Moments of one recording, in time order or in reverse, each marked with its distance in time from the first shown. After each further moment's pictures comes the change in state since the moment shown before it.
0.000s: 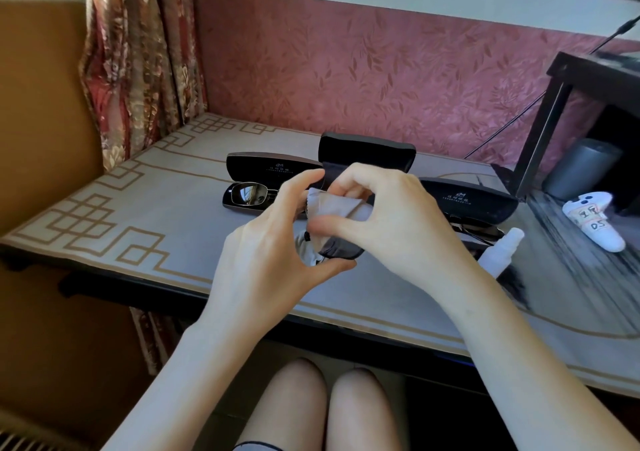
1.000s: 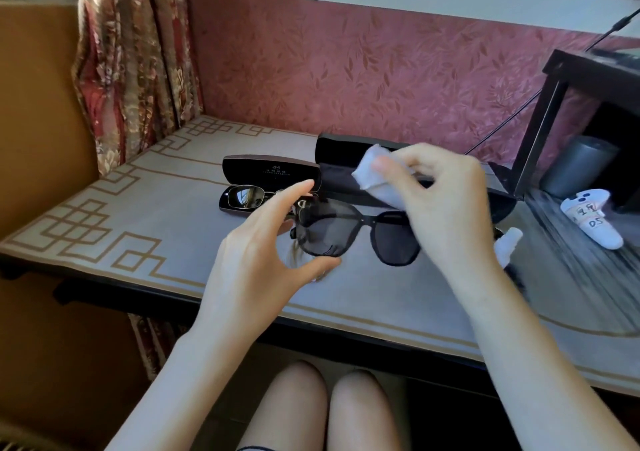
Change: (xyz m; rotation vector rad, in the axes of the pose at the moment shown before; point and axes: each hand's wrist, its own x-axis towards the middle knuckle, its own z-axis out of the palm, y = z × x) left_hand -0.003 -0.010 0.000 -0.089 0.004 -0.028; right_hand 0.007 0.029 -0.012 0.192 0.436 -0.037
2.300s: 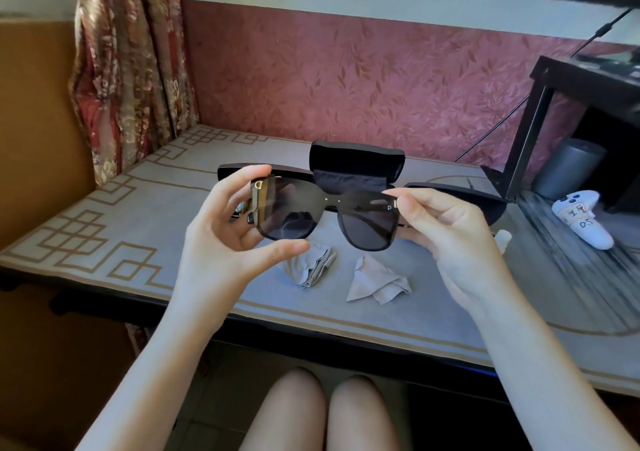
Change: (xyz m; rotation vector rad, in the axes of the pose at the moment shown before) left_hand 0.011 0.000 -0.018 -0.762 0.070 -0.187; right_hand -0.021 0.039 -0.017 0.617 -0.205 0.287
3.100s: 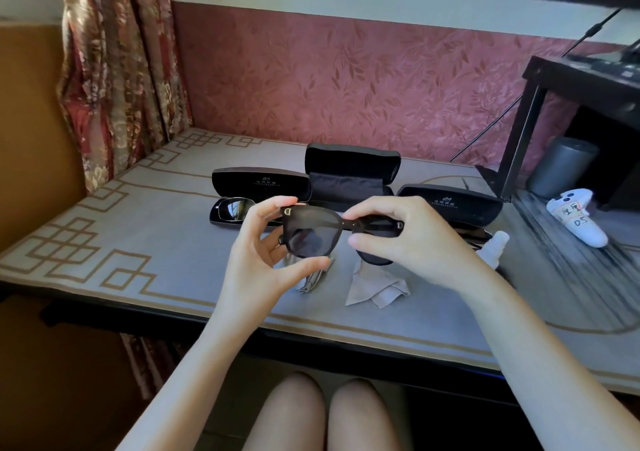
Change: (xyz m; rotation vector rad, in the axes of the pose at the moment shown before) left_hand 0.004 -0.047 0.016 0.074 -0.069 -0.028; right_hand 0.018 -0.007 0.012 -0.667 -0.262 -0.016
